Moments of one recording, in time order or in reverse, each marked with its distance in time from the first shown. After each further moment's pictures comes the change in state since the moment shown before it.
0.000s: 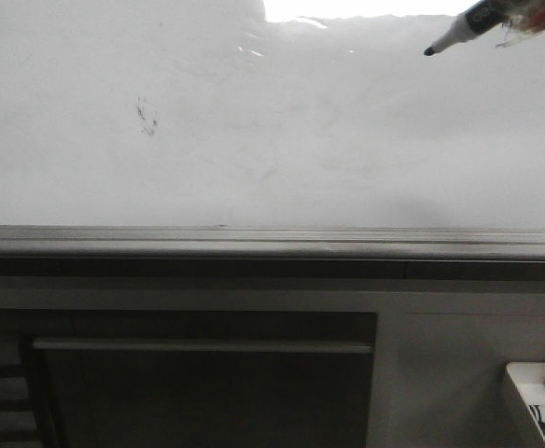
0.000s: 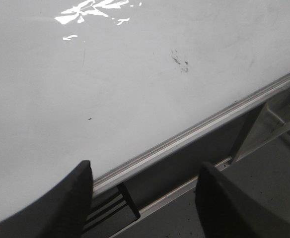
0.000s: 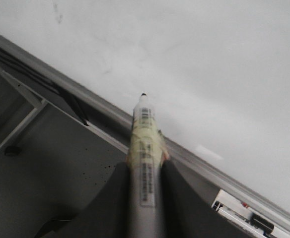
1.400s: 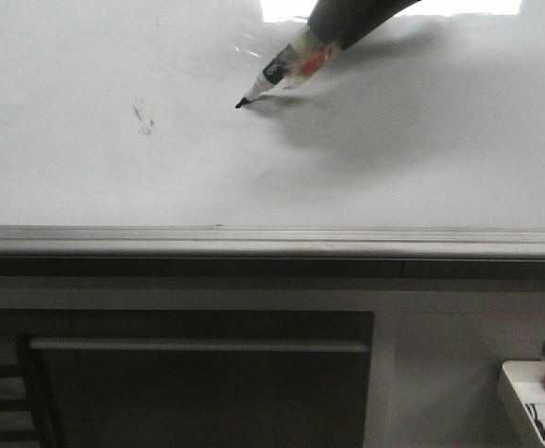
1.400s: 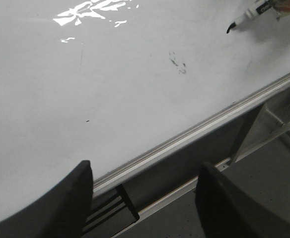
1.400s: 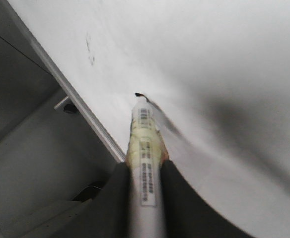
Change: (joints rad) left arm 0.000 0.000 0.000 0.000 -0.004 0.000; right arm -0.111 0.622 -0.424 0.413 0.129 -0.502
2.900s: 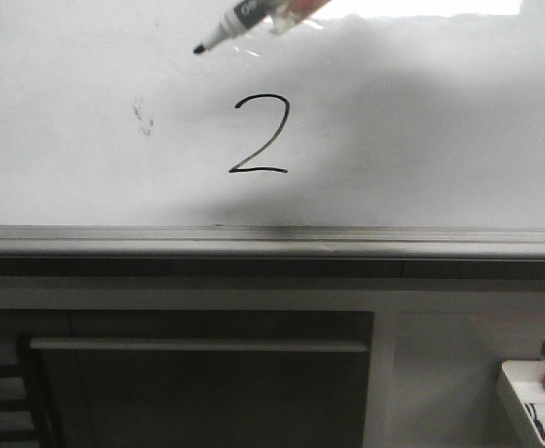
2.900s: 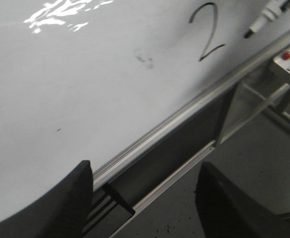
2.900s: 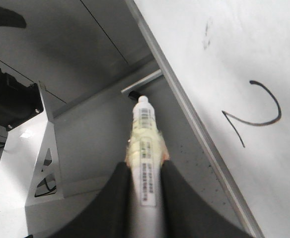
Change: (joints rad) left arm -0.058 0.020 -0.074 -0.065 0.118 0.164; right arm -0.048 -0.091 0.032 0.242 0.249 -0.291
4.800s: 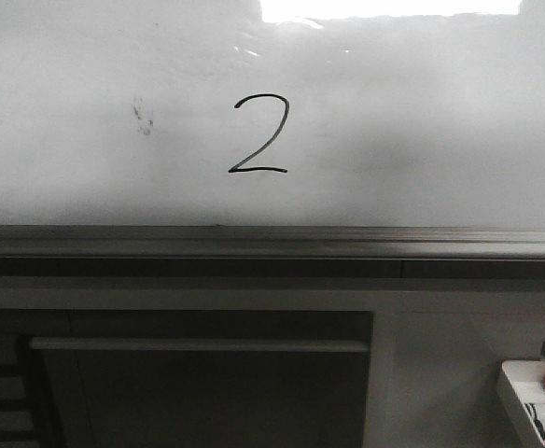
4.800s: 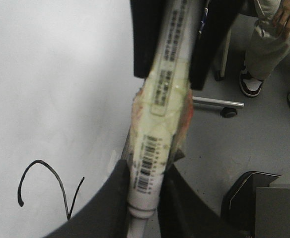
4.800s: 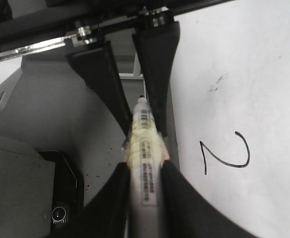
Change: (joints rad) left arm -0.351 0.572 -0.414 -0.212 0.000 0.372; right arm 0.028 -0.131 0.000 -0.073 0.010 -0.397
